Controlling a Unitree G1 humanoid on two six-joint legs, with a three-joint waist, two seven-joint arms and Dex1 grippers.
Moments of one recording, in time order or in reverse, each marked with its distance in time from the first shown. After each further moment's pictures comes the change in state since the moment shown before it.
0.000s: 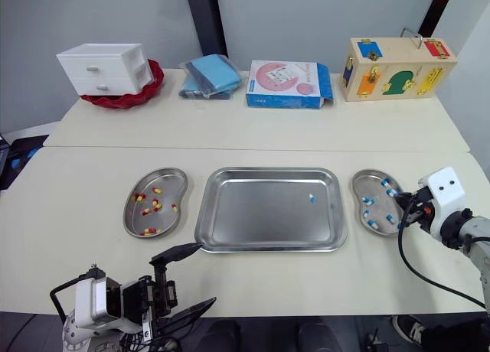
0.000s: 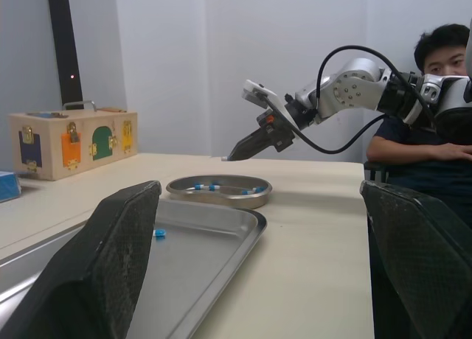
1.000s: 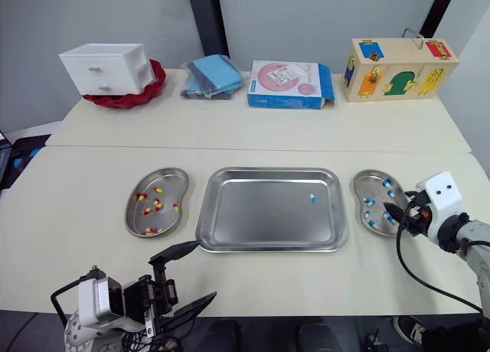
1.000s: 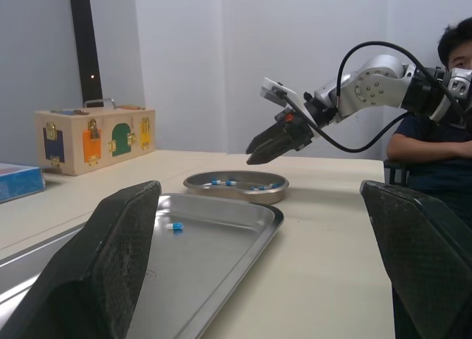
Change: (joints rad) left arm -0.012 -0.015 -0.002 0.039 0.016 -0.043 0.026; right arm 0.025 0.001 0.010 -0.001 0.000 -0.038 0.005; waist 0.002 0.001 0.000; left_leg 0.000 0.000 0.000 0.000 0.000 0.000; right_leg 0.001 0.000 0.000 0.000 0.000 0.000
